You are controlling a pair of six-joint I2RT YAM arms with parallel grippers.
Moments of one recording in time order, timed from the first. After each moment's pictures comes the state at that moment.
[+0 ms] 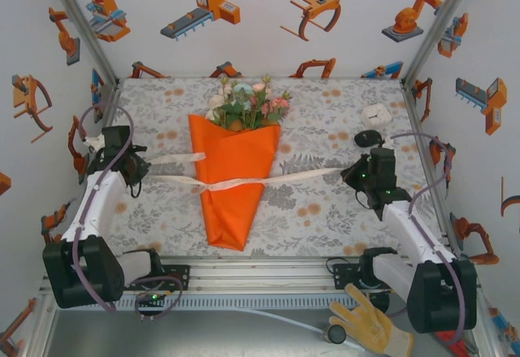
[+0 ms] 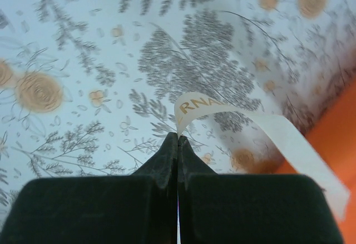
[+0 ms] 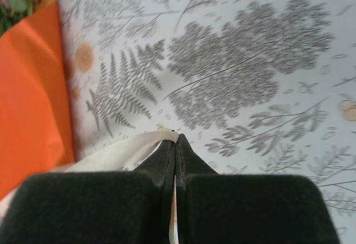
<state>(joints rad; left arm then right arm) 0.10 1.18 0.83 -0.59 -0.24 -0.72 0.04 1.01 0.48 -0.13 -0.10 0.66</state>
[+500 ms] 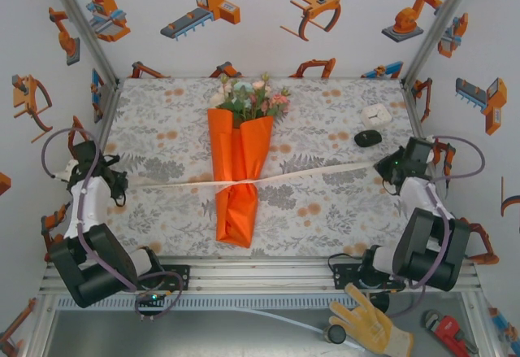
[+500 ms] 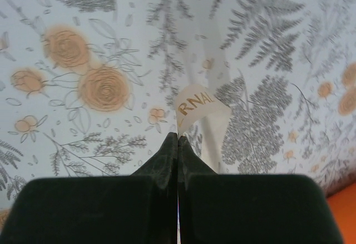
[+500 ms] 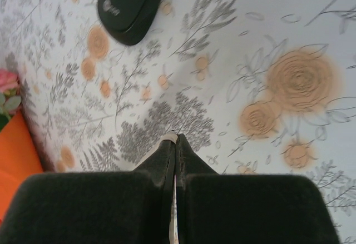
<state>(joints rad) 0.40 1.21 0.74 -0.57 -0.16 -0.89 -0.35 1.31 0.63 -0.09 -0.20 0.69</state>
